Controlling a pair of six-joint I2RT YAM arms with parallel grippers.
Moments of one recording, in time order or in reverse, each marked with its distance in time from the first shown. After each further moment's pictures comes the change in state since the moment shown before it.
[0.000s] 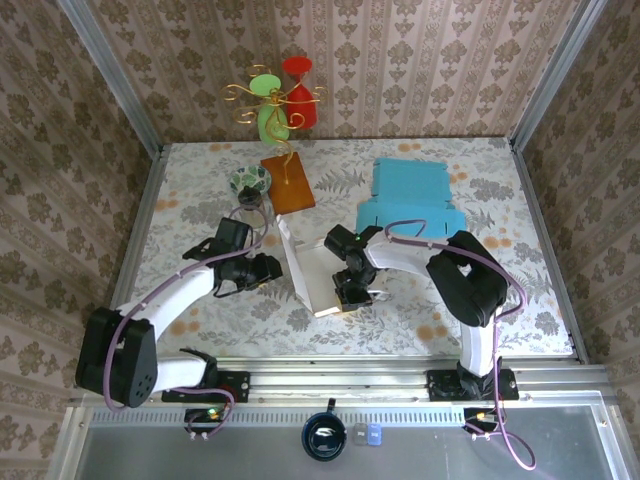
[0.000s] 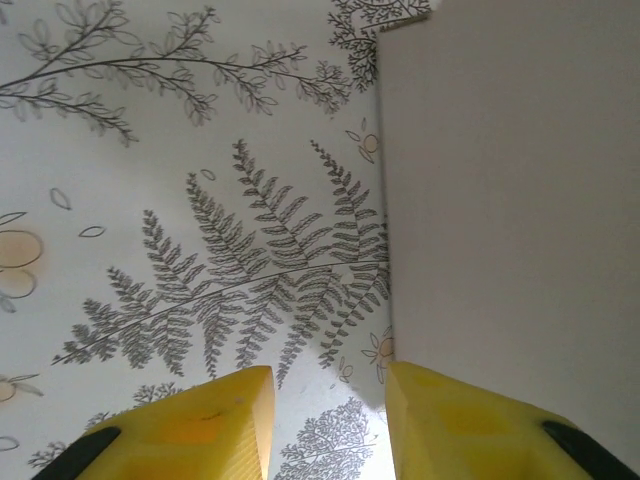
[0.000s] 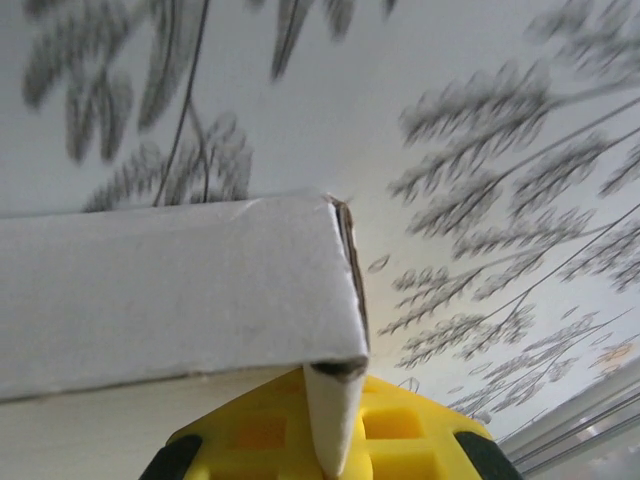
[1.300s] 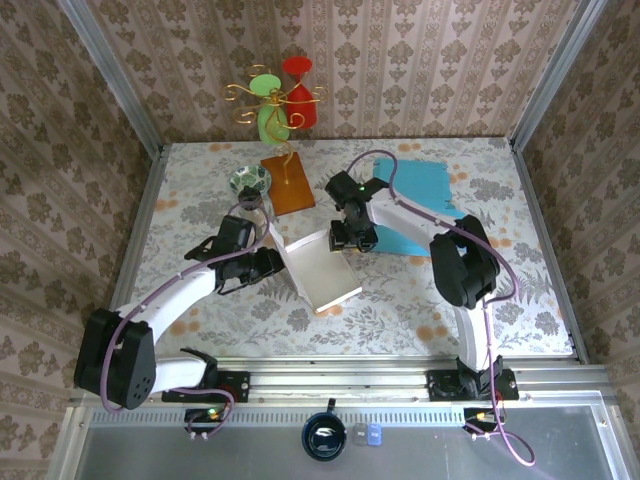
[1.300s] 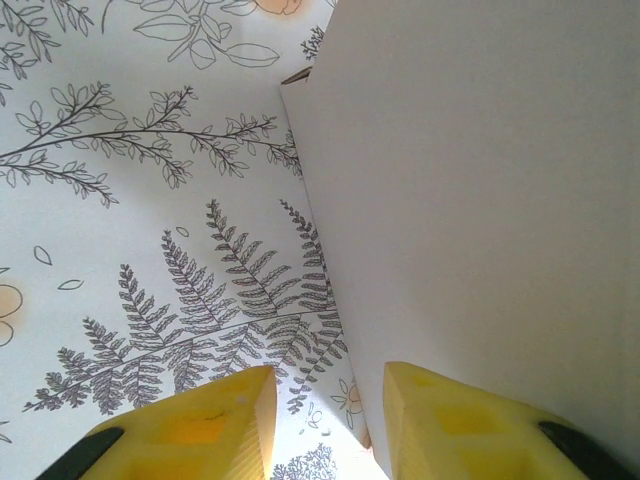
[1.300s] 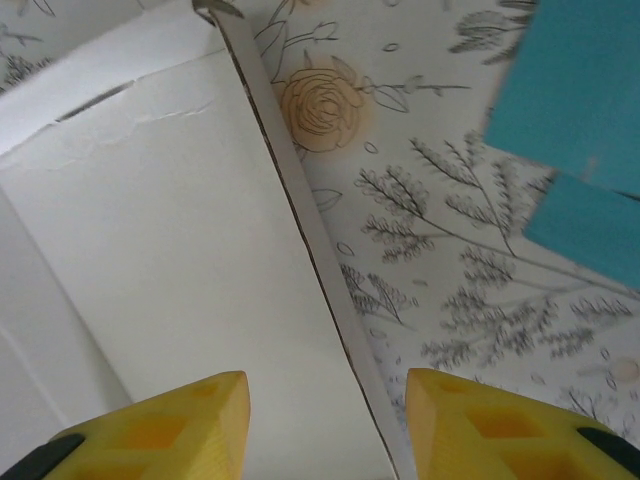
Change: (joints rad) left arm -0.035 -0.013 0.009 0.068 -0.074 -0.079; right arm -0.163 0.143 0.452 -0.165 0.257 -1.538
